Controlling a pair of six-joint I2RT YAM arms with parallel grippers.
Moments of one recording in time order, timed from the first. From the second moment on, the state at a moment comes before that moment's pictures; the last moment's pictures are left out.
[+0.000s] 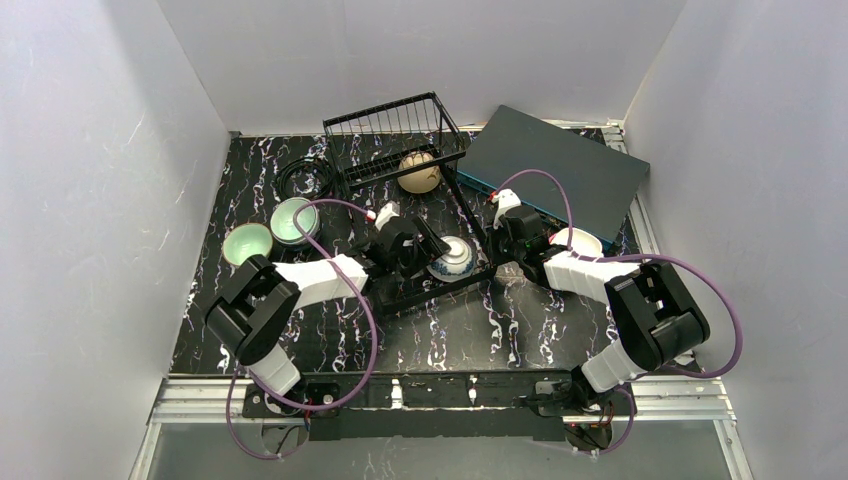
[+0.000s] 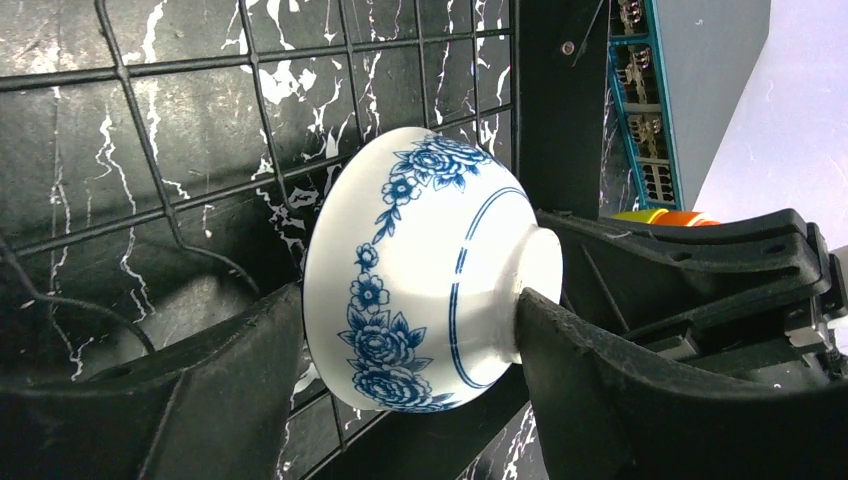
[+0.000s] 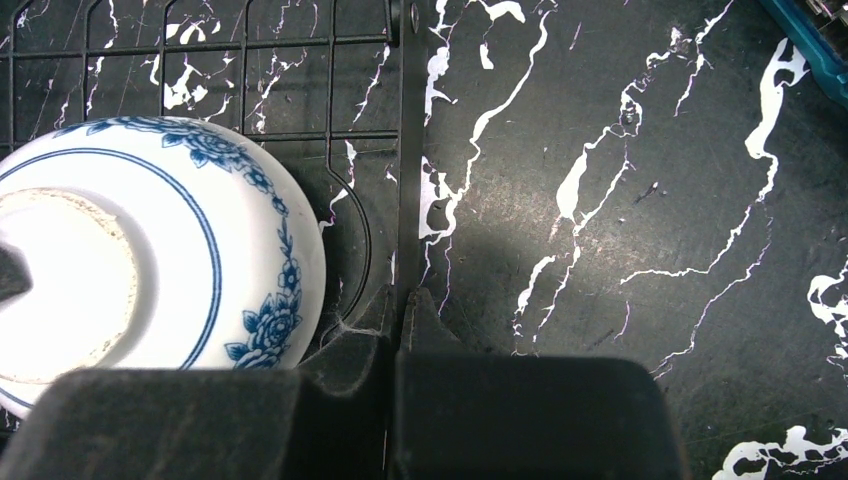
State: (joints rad) left arm -0.75 1.63 0.82 0.17 -0.12 -1.14; right arm 0.51 1.53 0.68 0.19 -0.06 0.17
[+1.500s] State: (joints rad) left arm -0.75 1.36 0.87 -0.10 -0.13 -0.44; right arm 0.51 1.21 0.68 0.00 -0.15 0.26
